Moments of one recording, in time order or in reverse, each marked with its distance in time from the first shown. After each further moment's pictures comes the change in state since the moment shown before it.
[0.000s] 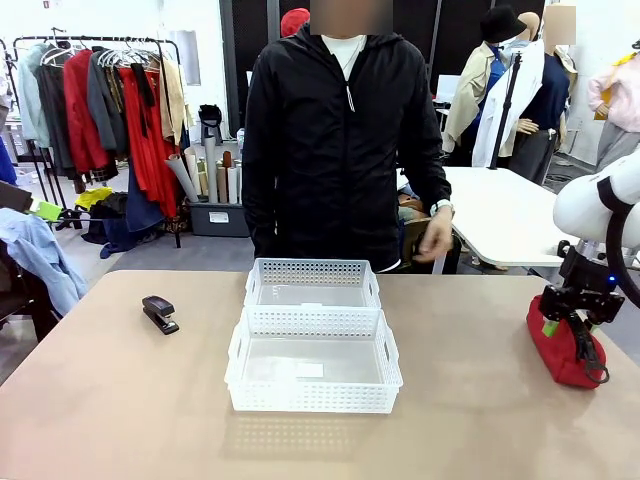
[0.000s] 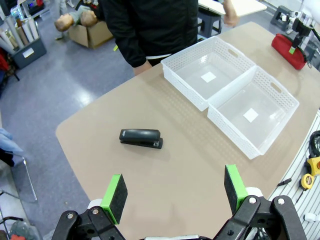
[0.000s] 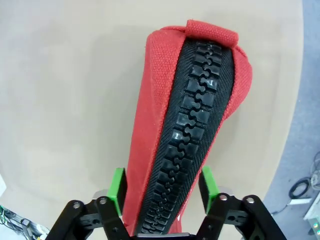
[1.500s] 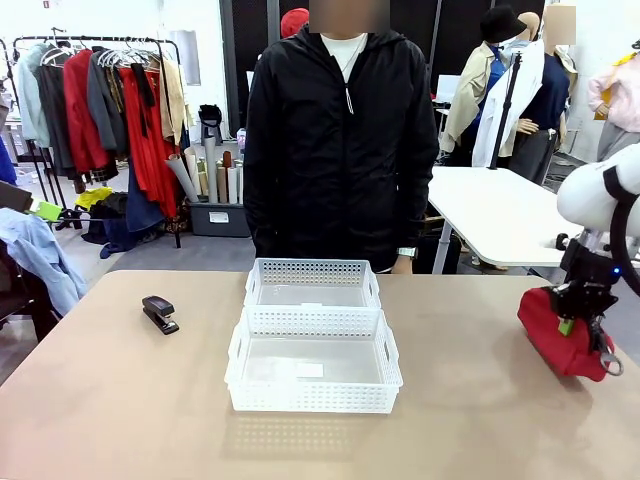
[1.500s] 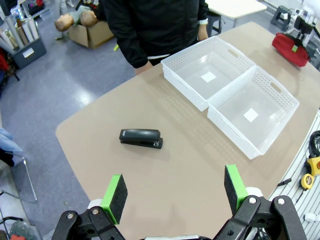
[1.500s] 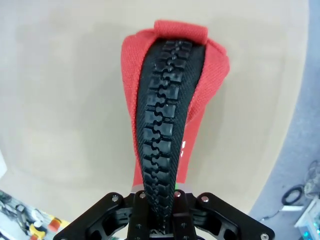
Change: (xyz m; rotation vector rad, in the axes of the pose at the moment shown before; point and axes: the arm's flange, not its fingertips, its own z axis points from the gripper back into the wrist) left arm 0.000 0.000 0.000 0.000 0.000 0.000; right arm -0.005 0.007 0.028 0.020 0.008 0.084
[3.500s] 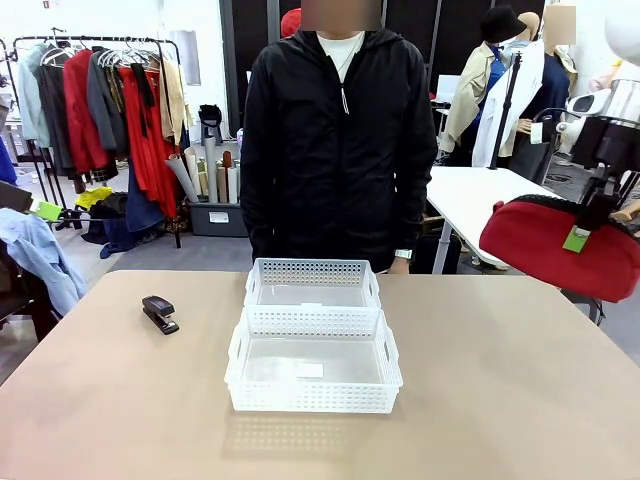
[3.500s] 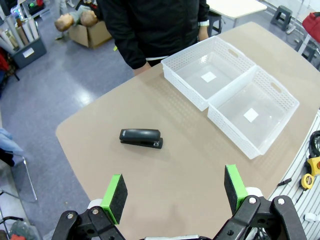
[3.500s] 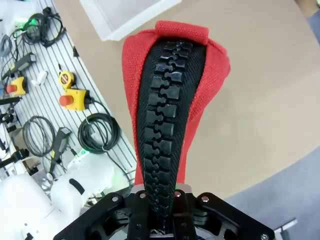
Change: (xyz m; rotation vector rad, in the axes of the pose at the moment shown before) left arm 0.000 0.000 0.000 0.001 0.001 0.000; right arm -0.082 0.130 0.196 0.118 0.003 0.920
